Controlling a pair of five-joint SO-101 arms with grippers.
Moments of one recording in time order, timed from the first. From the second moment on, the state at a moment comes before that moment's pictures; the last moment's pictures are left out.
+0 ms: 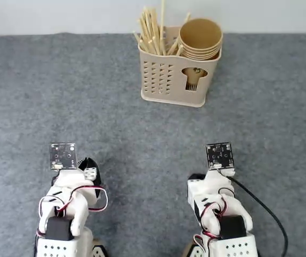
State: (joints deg) left arm -0.4 -103.2 97.1 59.3 13.8; right arm -11.2 -102.0 95.6 65.8 -3.6
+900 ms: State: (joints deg) left arm -1.6 -103.3 97.1 71.9 7.6; right arm -11.2 -102.0 95.6 73.8 -3.6
